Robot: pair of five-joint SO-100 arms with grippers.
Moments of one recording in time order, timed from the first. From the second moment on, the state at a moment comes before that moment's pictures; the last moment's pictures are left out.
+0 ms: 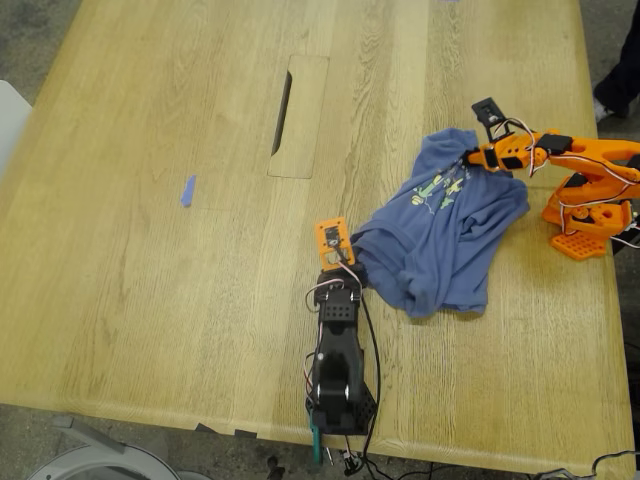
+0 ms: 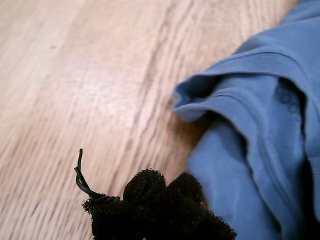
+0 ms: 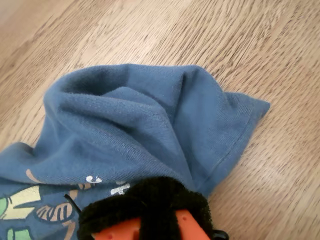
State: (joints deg) arm 0 -1.6 150.8 160.0 33.2 -102.7; arm 1 34.0 137.6 155.6 17.9 -72.8
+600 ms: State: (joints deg) arm 0 -7.4 161.9 163.8 36.5 -101.7; arm 1 36.3 134.4 141.2 10.9 -73.2
